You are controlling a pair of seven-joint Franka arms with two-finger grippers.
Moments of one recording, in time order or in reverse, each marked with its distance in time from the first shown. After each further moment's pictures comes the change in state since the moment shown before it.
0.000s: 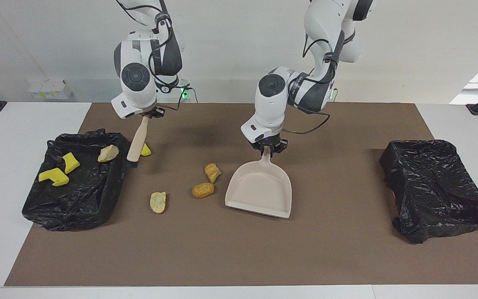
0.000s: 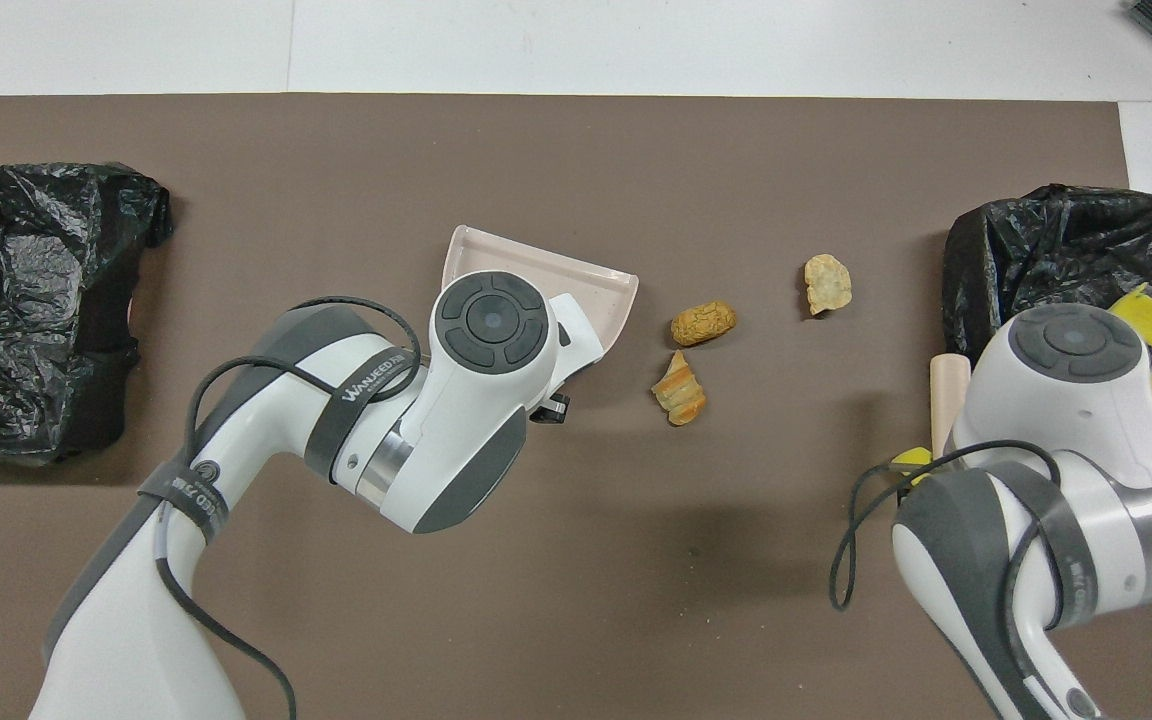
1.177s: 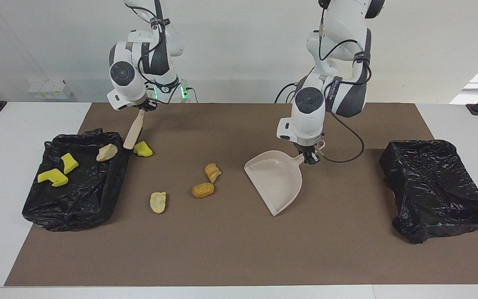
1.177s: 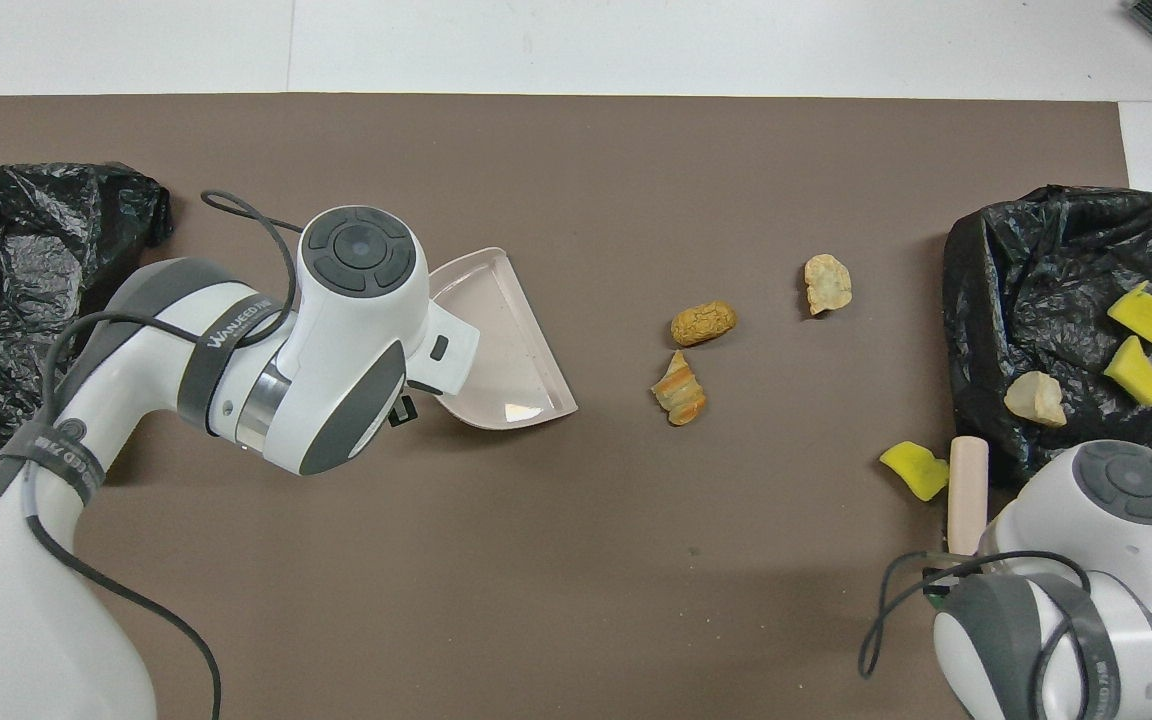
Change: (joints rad) left arm 0.161 -0.012 0.000 -0.042 0.147 -0.055 0.988; right arm -0.119 -0.190 0.010 -0.363 0.084 0.238 -0.104
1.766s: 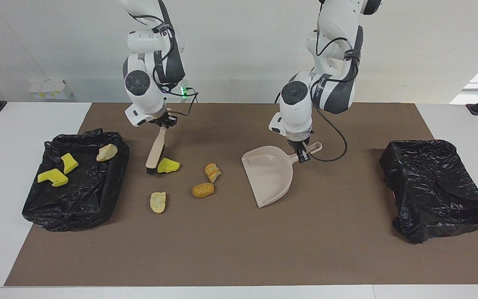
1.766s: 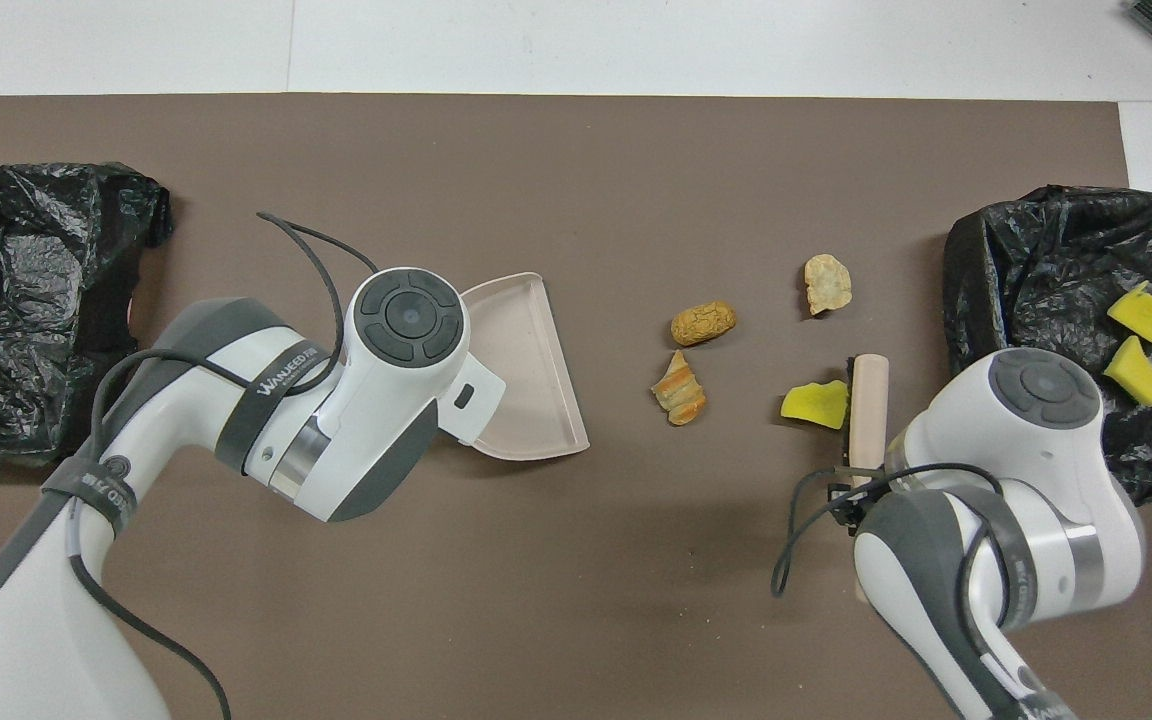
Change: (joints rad) left arm -0.050 -0.053 -0.012 -0.096 0.038 0.055 0.041; right arm 0.136 0.248 0.007 0.260 0.133 0.069 0.050
